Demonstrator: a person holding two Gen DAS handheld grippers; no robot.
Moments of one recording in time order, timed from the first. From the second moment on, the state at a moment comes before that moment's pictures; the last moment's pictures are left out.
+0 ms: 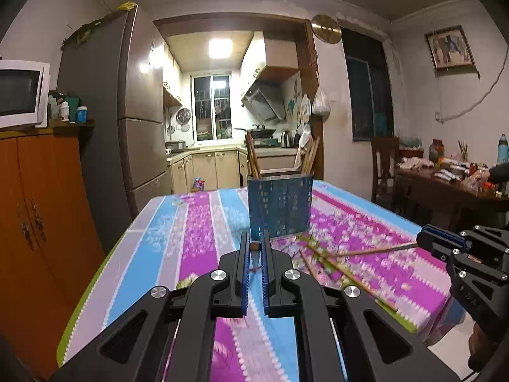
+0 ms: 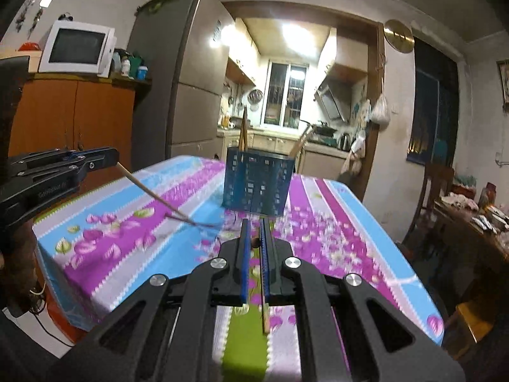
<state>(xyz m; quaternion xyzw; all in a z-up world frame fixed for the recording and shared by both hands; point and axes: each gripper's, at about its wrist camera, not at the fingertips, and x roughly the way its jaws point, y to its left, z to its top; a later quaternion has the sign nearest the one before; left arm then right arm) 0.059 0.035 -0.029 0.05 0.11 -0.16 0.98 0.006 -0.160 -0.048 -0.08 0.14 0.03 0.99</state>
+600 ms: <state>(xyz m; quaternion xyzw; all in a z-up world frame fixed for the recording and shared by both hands) 0.070 0.032 0.033 0.02 0.11 -0.18 0.98 0.018 -0.184 0.018 -0.03 0.11 0.09 0.99</state>
